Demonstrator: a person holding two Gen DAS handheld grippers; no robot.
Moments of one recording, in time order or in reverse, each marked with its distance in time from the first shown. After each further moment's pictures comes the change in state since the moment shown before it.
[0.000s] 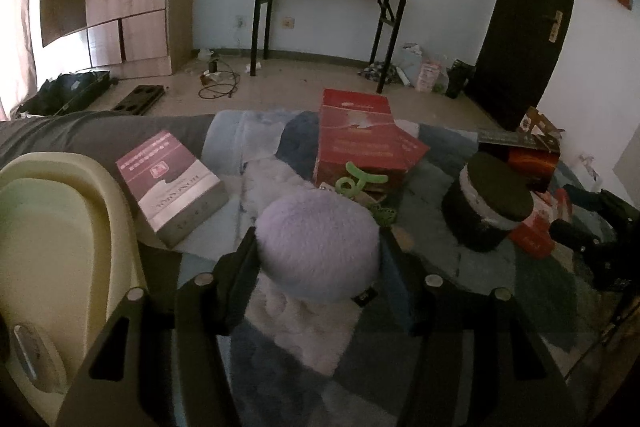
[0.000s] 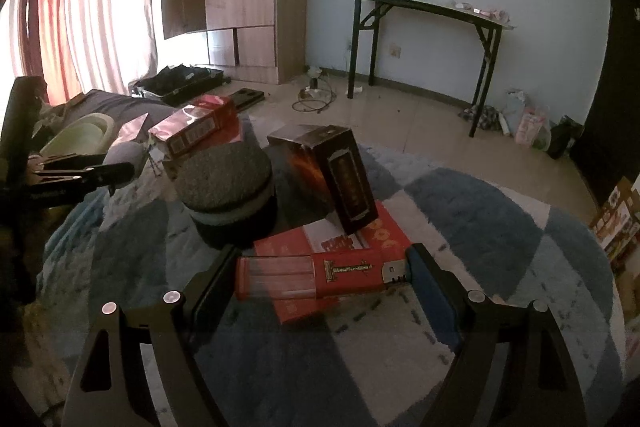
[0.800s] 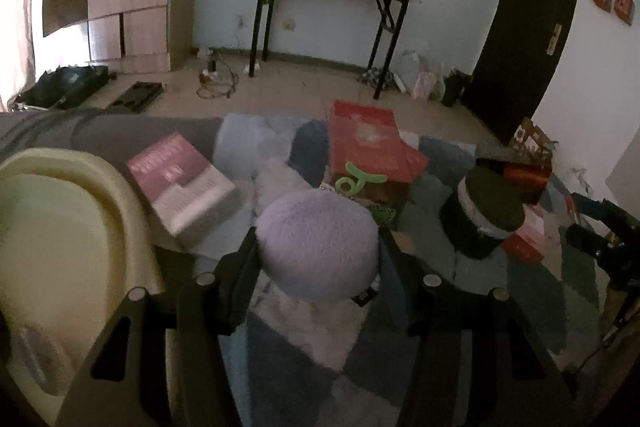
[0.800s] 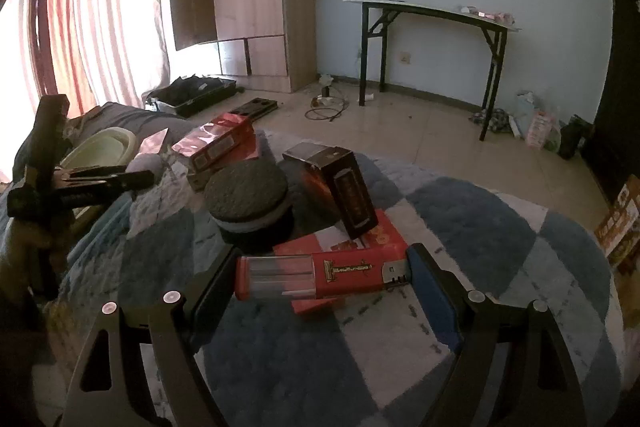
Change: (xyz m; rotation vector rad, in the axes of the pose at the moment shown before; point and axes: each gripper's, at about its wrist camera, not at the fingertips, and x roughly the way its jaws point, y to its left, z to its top) left arm -0.016 0.017 0.004 -0.030 -0.027 -0.027; right arm -0.042 -0.007 0.005 0.029 -0.022 0.042
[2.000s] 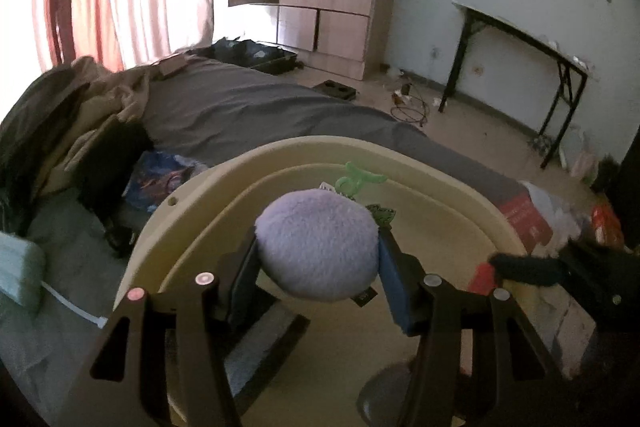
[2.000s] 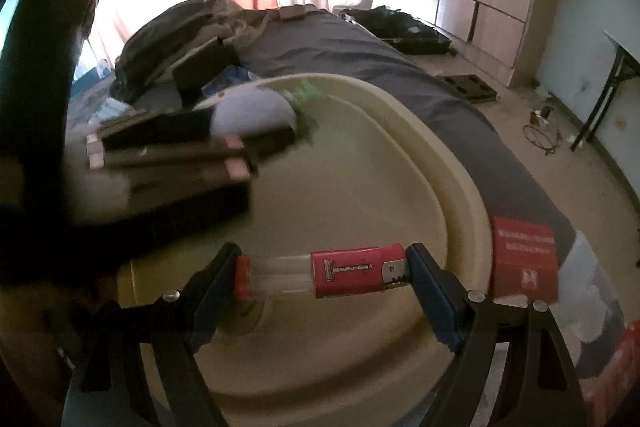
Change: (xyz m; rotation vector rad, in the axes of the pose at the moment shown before) left arm -0.073 0.182 -0.022 -0.328 -0.078 0.542; right arm 0.177 0.362 0.116 -0.500 0.222 0.526
